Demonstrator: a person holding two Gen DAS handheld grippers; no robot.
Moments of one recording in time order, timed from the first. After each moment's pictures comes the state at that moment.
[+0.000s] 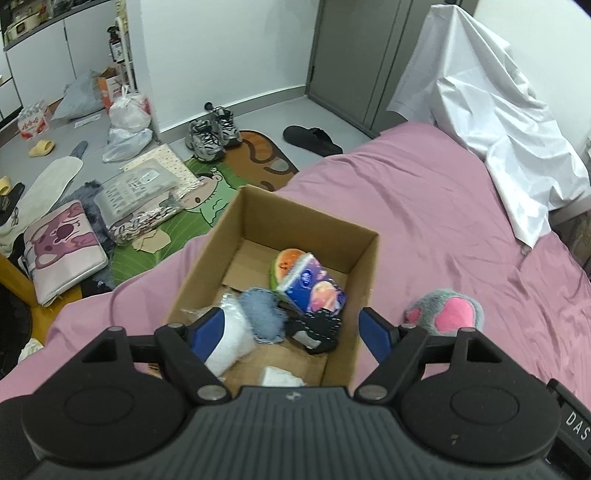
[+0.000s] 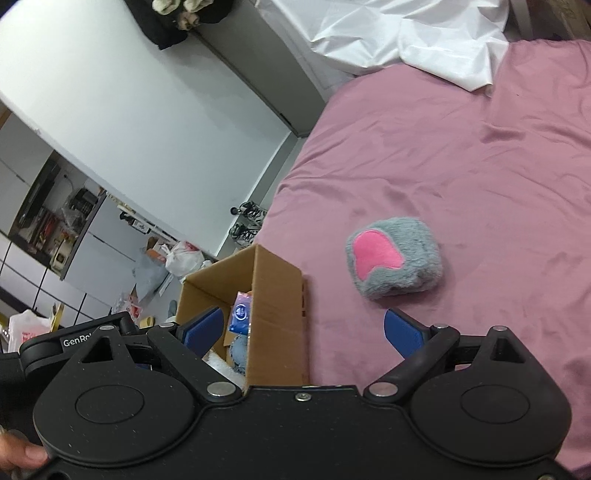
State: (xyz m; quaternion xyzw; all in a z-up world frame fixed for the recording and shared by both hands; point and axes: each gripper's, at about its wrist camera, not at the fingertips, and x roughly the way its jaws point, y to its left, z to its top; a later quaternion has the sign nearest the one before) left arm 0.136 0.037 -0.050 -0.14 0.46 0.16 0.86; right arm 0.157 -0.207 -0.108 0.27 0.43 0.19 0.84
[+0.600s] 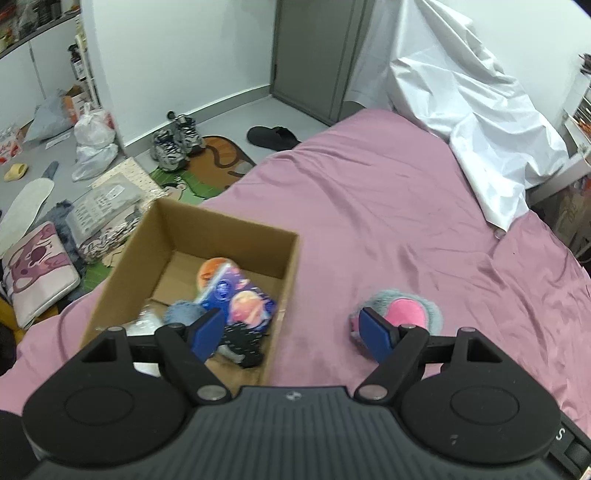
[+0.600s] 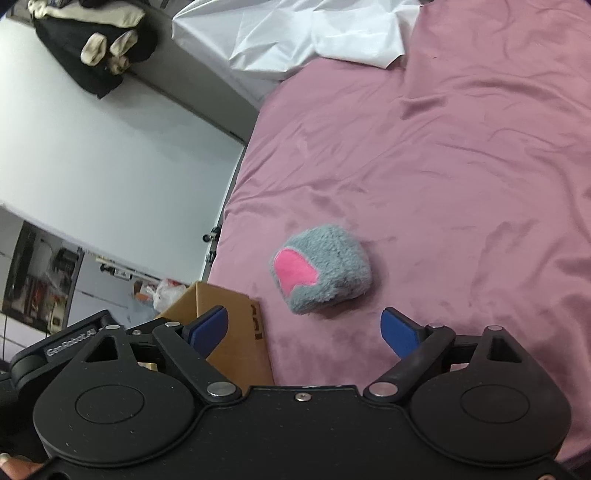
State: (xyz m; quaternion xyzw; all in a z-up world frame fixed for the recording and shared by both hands) left arm 0.176 -0.024 -0.060 -0.11 0.46 0.12 0.87; right arm 0.172 -0.261 -0.144 0.36 0.45 0.12 0.81
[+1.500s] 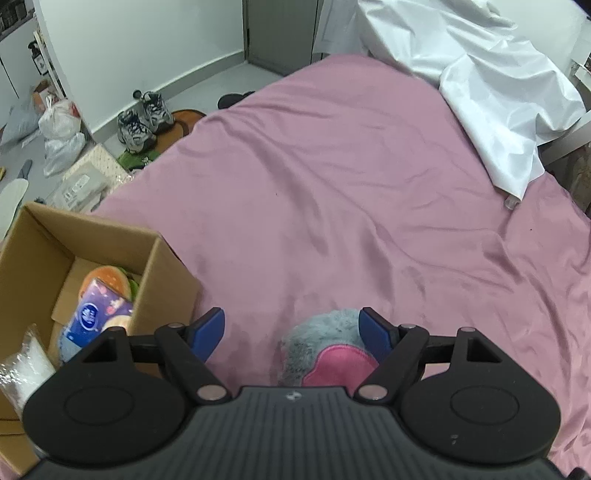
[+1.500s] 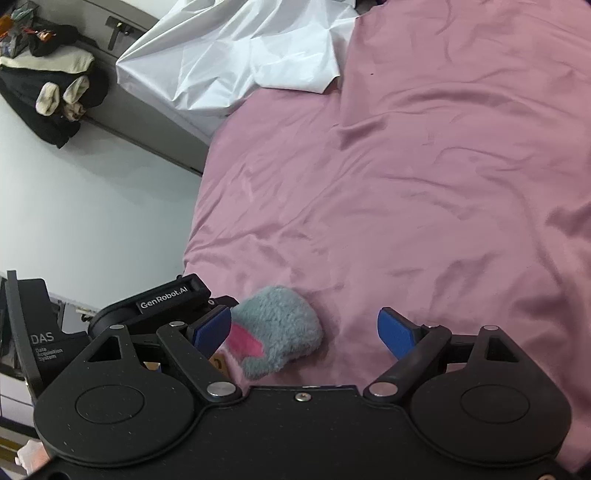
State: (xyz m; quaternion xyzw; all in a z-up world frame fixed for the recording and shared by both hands) left arm 0.267 -0.080 -0.132 -0.09 0.52 0.11 0.84; right arm 0.200 -0.295 -0.169 0.40 0.44 0.05 0.80
